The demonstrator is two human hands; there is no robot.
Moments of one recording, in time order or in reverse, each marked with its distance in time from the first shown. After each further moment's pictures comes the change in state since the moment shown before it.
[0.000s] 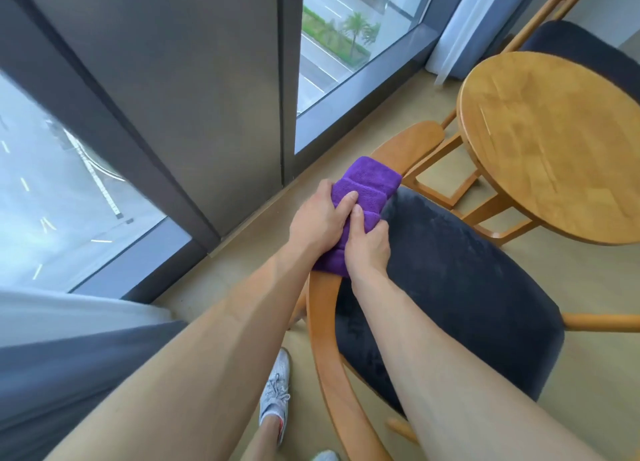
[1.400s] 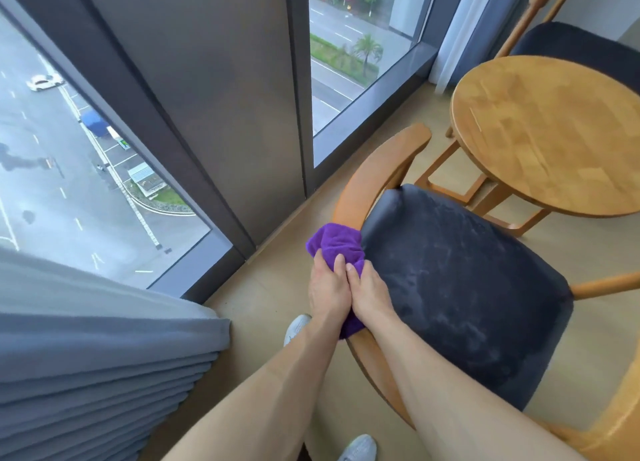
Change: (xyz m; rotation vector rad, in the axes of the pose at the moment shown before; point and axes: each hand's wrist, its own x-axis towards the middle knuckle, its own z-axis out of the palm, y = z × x) left_hand -0.152 -0.018 0.026 -0.270 0.214 -0.341; right_hand -0.103 0.050 -0.047 -0.350 -0.350 -0.141
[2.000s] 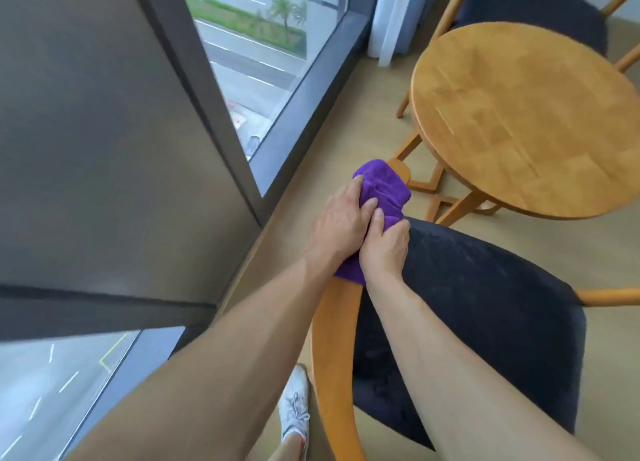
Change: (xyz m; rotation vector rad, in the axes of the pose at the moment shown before) left_hand 0.231 0.161 0.098 0.458 -0.408 0.734; right_hand 0.222 -0.075 -0.068 0.444 0.681 0.261
